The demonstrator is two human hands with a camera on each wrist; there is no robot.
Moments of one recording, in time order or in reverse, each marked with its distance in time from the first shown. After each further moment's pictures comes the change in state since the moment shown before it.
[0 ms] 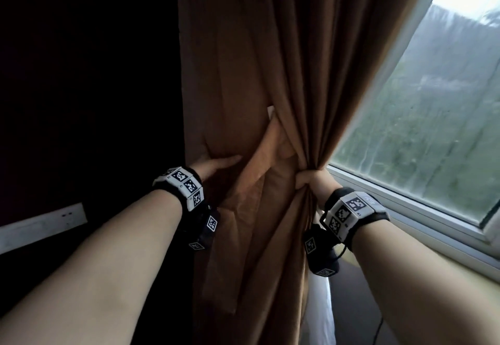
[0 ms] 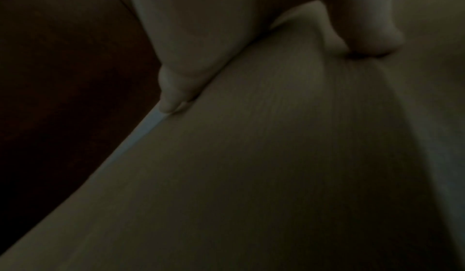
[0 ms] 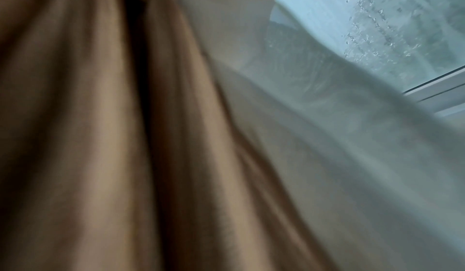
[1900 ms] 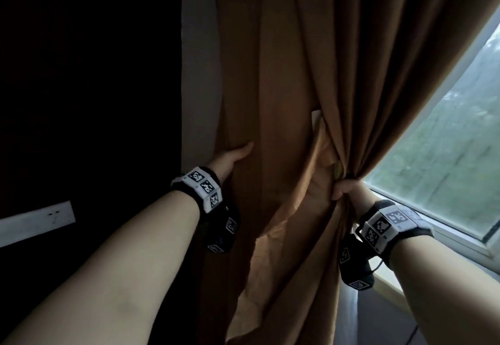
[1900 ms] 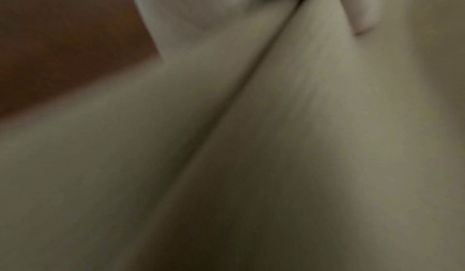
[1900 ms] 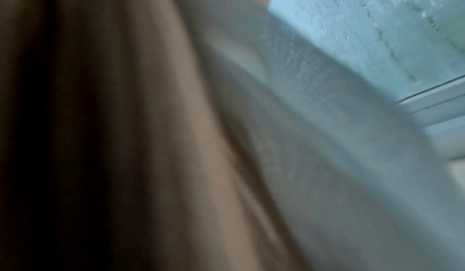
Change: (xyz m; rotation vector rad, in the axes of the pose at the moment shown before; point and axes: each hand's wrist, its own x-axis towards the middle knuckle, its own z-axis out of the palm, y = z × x) left_hand 0.027 -0.001 0.023 -0.351 -0.154 -0.035; right_hand 0.006 -0.002 -0.051 -0.116 0.085 0.249
